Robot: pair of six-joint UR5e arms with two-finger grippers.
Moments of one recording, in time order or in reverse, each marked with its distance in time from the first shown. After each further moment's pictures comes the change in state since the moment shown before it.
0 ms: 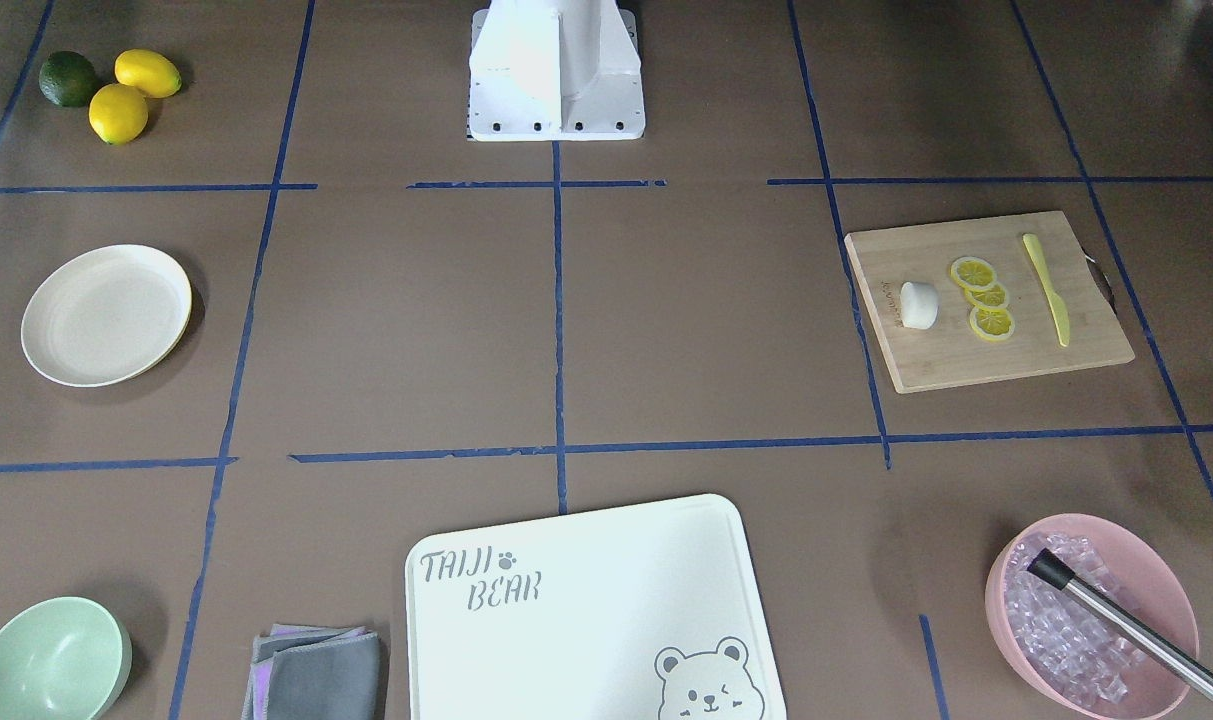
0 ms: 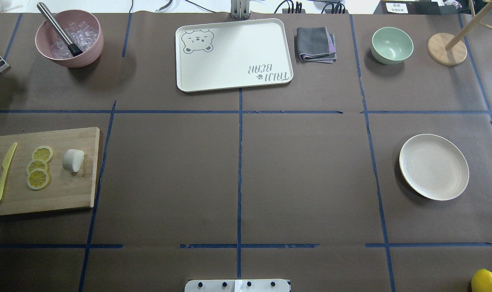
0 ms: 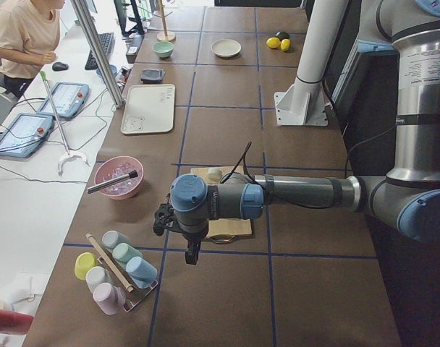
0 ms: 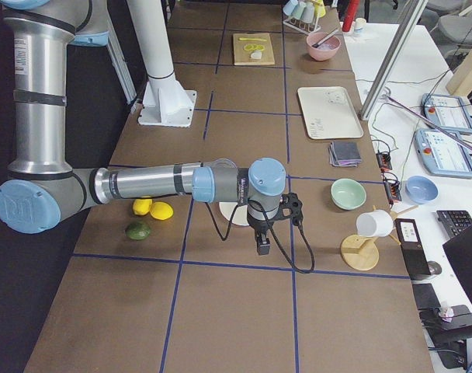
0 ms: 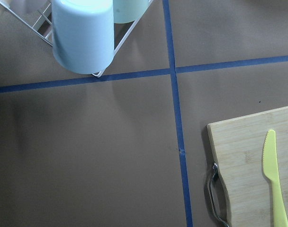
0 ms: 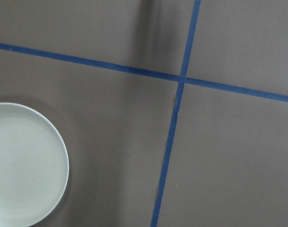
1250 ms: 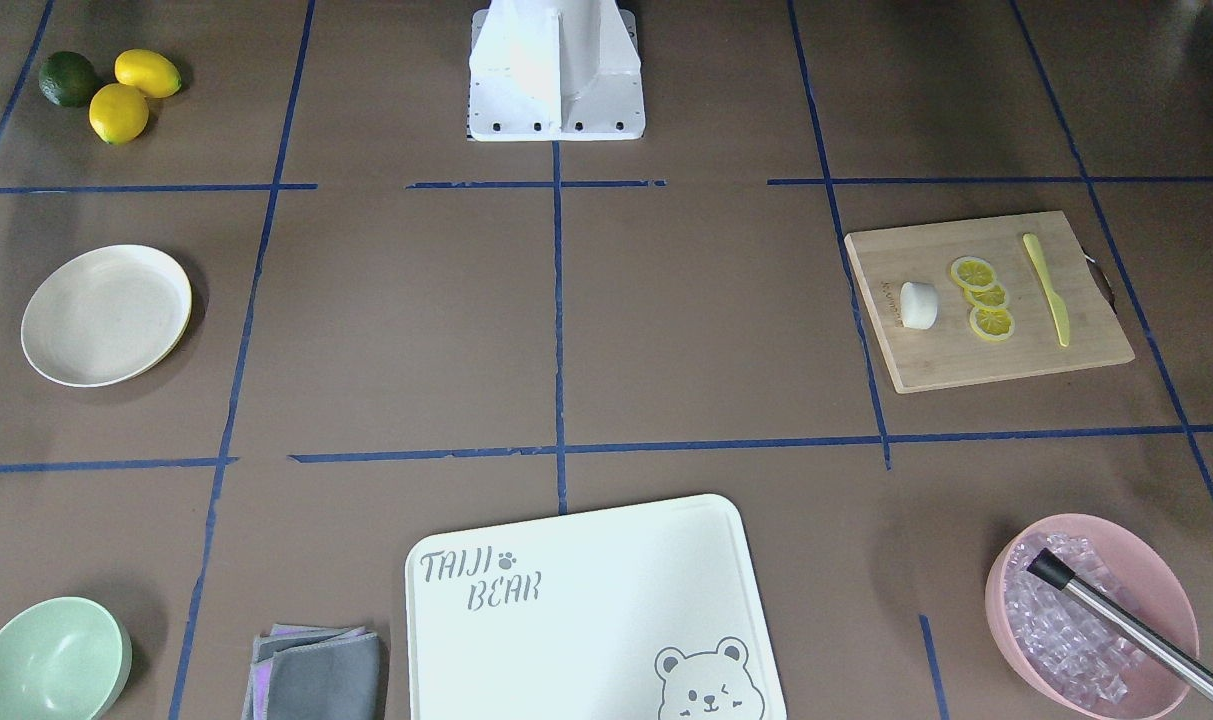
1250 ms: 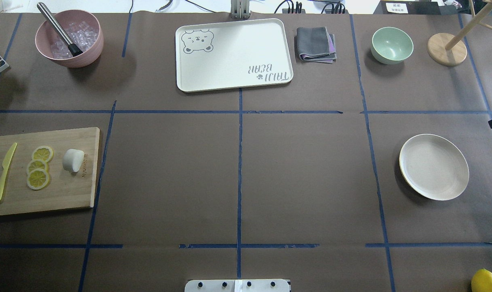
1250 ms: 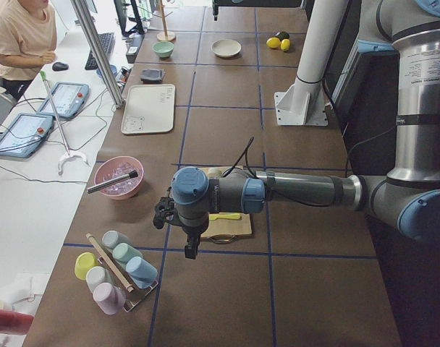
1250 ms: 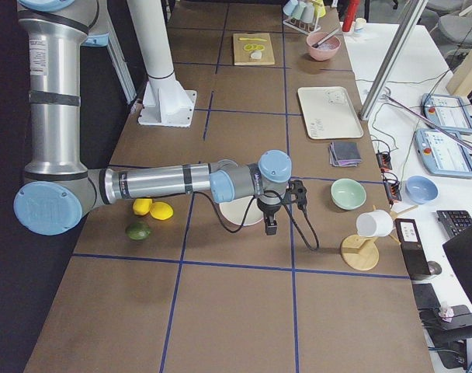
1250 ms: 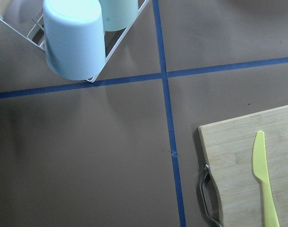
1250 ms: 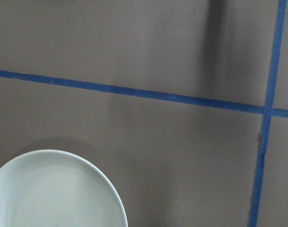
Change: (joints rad) left arm 0.002 0.003 -0.037 0.009 -0.003 0.000; right arm -0.248 0.012 -0.164 0.530 0.034 0.490
